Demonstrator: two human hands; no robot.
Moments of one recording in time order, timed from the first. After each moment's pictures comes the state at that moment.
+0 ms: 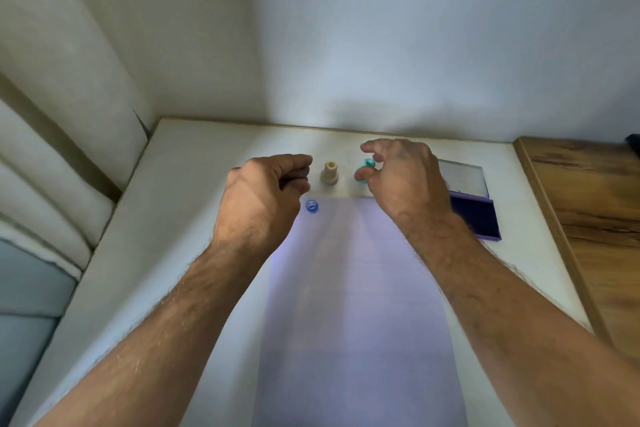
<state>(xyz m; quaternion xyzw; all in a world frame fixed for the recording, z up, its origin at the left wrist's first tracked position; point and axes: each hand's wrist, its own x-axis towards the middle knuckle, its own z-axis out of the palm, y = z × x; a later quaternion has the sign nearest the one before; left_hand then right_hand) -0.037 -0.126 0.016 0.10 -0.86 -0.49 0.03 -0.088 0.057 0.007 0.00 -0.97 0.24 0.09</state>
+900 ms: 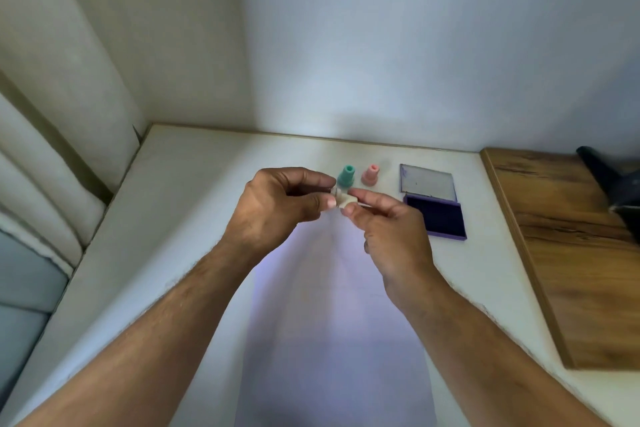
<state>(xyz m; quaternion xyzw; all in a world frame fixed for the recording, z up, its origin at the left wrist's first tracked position) -0.032 -0.112 0.021 0.02 -0.74 -0.67 -0.09 -0.006 0.052 0.022 -0.21 -0.74 0.64 -0.03</state>
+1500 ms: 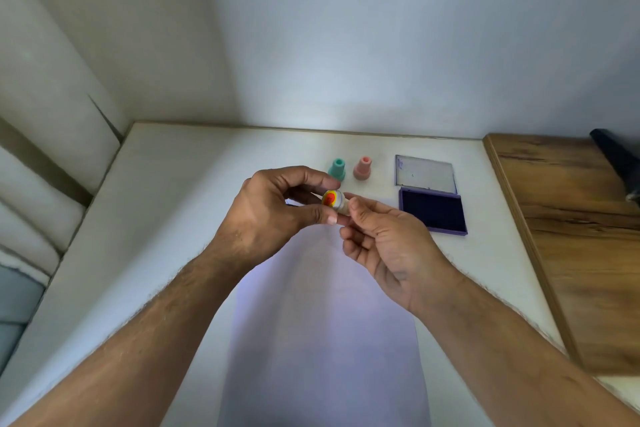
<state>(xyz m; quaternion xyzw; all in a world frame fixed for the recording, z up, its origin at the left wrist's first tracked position) -0.032 -0.096 0.020 -0.08 -0.80 -0.60 -0.06 -0.010 0.073 0.020 -0.25 -0.52 0.80 -0.18</state>
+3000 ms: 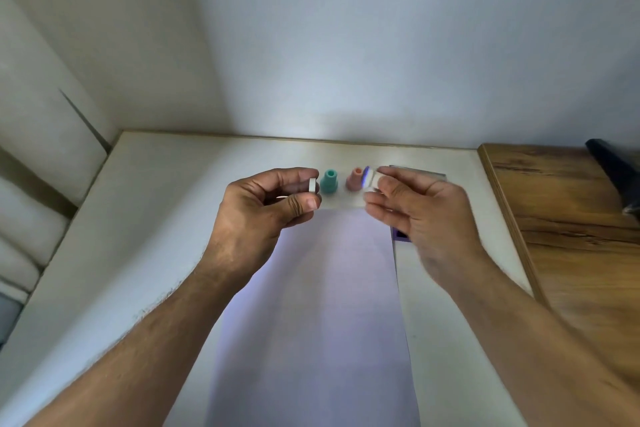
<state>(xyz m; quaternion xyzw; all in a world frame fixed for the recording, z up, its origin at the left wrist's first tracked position) -0.036 -0.085 0.014 0.05 -0.64 -0.77 -0.04 -0.042 0.119 0.029 -0.15 -0.61 0.78 -0.03</state>
